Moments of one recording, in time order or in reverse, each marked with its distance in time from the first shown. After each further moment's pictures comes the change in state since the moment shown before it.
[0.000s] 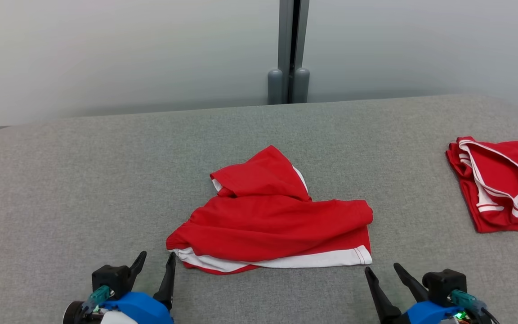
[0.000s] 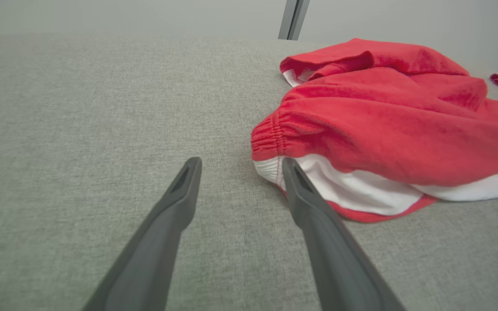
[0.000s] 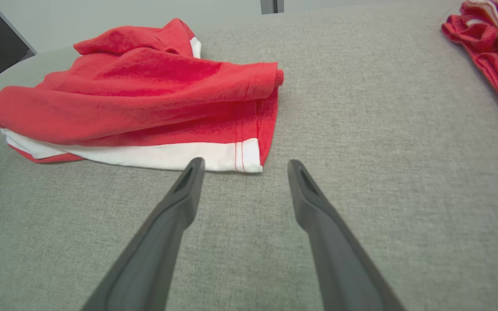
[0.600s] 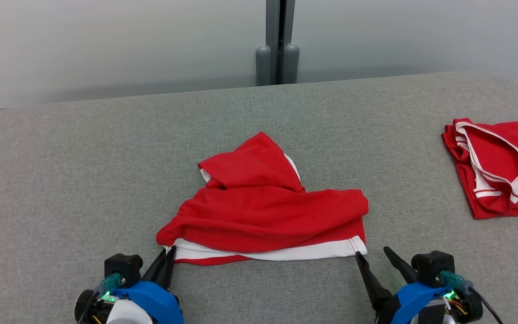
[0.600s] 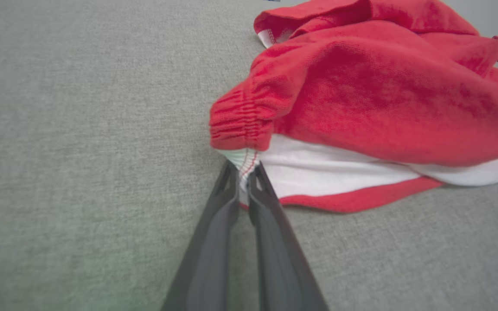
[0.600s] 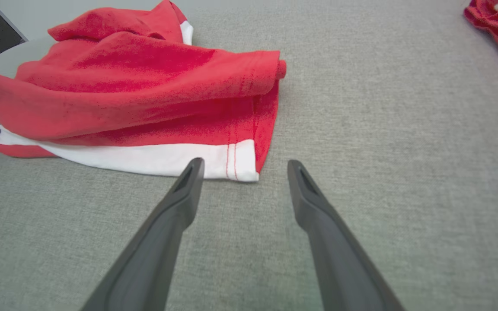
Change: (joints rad) left arm -0.102 0.010 -0.151 0.110 -0.116 -0.003 -0.018; right arm -0.097 0.000 0.036 0.079 -0.002 0.000 -0.009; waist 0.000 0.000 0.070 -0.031
